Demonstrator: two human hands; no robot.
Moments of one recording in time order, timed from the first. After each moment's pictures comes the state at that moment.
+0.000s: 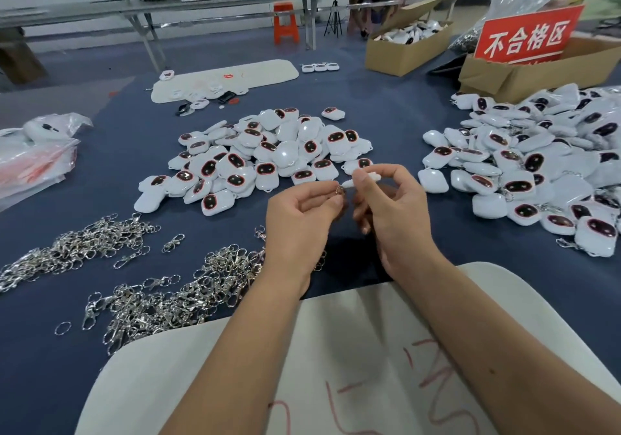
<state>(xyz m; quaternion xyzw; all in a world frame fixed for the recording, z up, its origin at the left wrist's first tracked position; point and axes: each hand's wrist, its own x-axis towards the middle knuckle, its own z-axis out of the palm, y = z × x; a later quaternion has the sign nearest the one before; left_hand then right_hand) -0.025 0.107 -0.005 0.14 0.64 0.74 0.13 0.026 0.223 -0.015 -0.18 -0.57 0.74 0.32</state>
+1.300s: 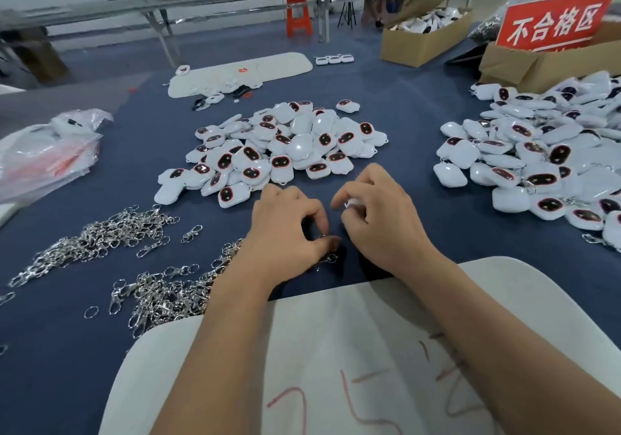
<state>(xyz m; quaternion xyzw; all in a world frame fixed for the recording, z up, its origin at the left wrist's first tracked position) -0.049 0.057 -0.001 0.38 0.88 0.28 0.01 0.027 0.214 -0.017 -0.10 -0.92 0.28 0.24</state>
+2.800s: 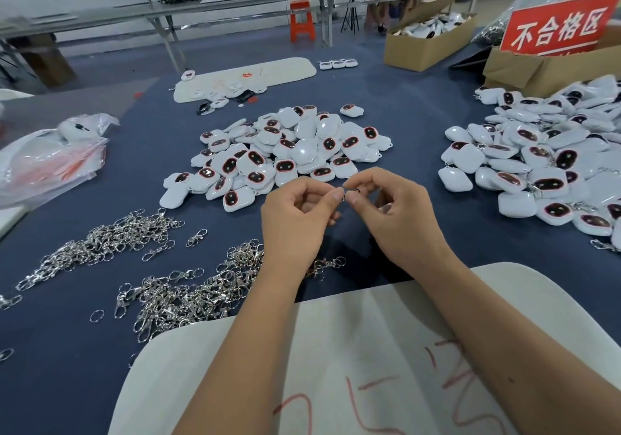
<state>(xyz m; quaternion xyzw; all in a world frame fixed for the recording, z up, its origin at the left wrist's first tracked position) -0.042 0.085 -0.009 0.21 0.71 0.67 0.02 0.029 0.223 -0.017 -0.09 -0.83 0.45 0.31</state>
